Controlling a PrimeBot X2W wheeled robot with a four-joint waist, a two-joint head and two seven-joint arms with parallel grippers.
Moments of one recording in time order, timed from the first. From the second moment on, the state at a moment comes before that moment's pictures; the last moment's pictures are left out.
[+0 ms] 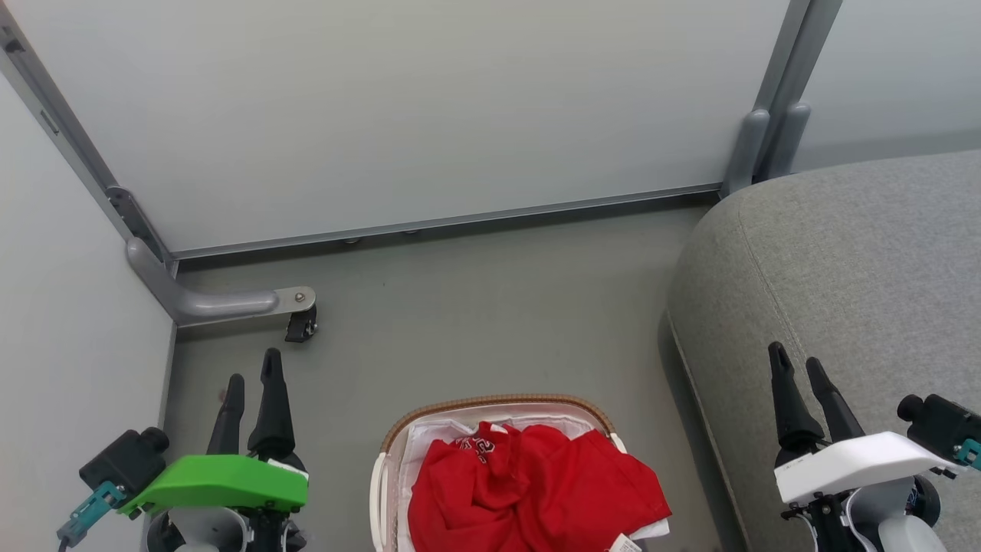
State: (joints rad) left arm -0.05 0.04 -0.06 0.17 -0.85 -0.06 -0.09; right arm -0.04 -0.04 -0.04 0.15 0.70 0.13 -0.09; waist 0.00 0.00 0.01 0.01
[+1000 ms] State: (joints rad) left arm -0.03 0.04 -0.10 0.26 -0.56 -0.06 -0.18; right arm -0.02 -0.04 -0.03 0.15 0.33 0.13 -0.17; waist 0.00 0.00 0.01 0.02
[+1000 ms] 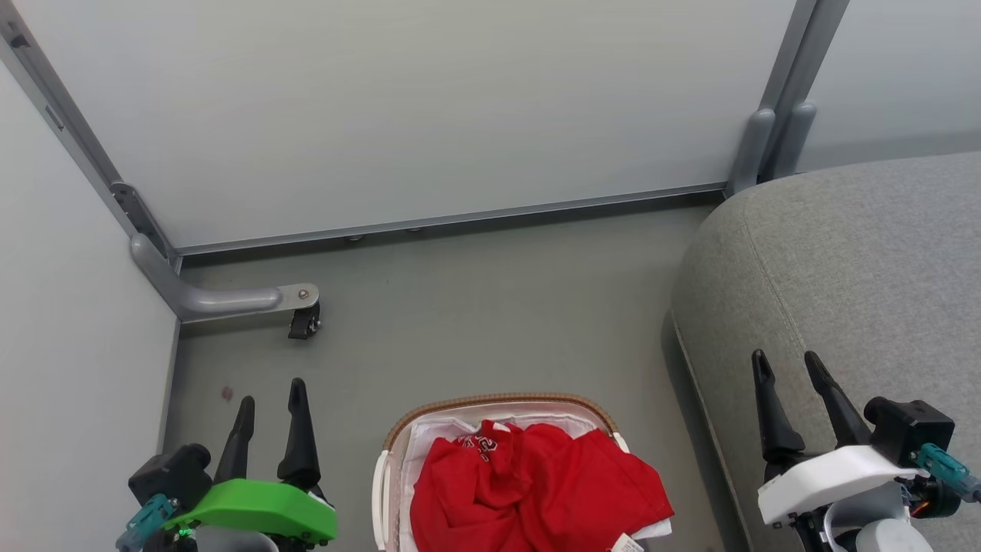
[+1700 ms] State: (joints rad) left arm -0.03 0.04 -0.12 0.31 -0.43 -0.05 -0.22; right arm -0.01 -0.05 -0.03 0.16 0.14 0.13 -0.22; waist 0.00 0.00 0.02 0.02
